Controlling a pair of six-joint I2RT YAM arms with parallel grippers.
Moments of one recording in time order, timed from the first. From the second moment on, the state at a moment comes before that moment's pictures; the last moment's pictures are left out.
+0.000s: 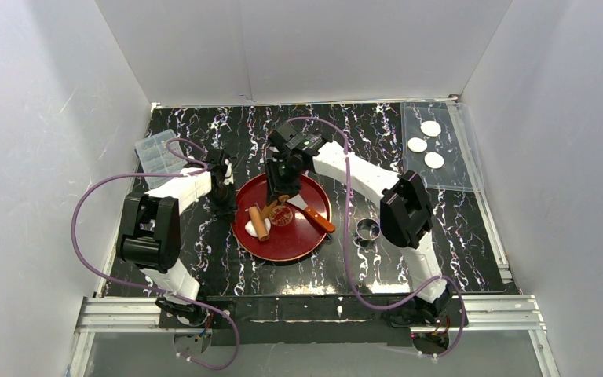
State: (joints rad) left arm -0.18 1.66 1.00 -0.75 0.07 -0.30; right arm 0.86 2.12 1.92 -0.92 -0.31 0.60
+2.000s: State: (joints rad) left arm -0.17 1.63 0.97 -0.75 0.03 -0.28; right arm 0.85 2.09 1.83 -0.84 -0.37 0.62
